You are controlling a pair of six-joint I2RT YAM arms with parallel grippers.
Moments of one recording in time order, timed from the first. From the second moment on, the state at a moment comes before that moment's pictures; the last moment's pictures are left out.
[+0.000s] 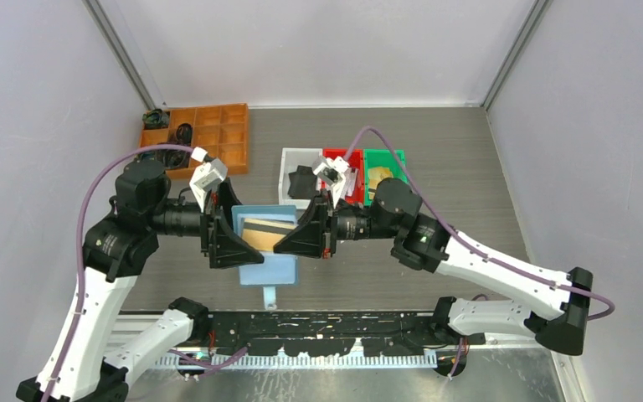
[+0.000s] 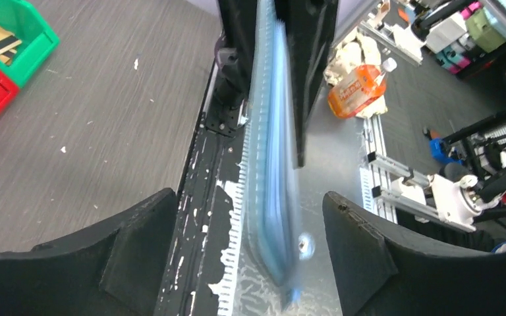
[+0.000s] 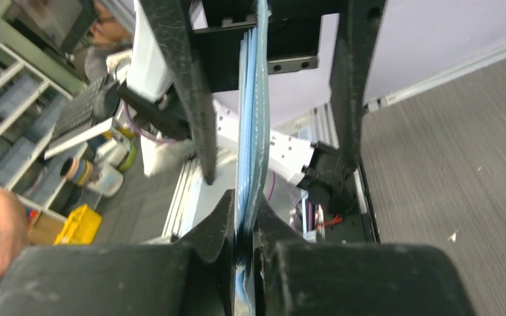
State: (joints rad) left arm -0.38 0.82 1.25 -0.77 1.14 -0.20; right arm 1.08 1.09 0.99 0.27 -0.51 0.69
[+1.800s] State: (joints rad) left arm -0.37 0.85 1.20 -0.84 1.26 -0.21; right arm 1.05 1.05 0.97 0.13 -0.59 0.74
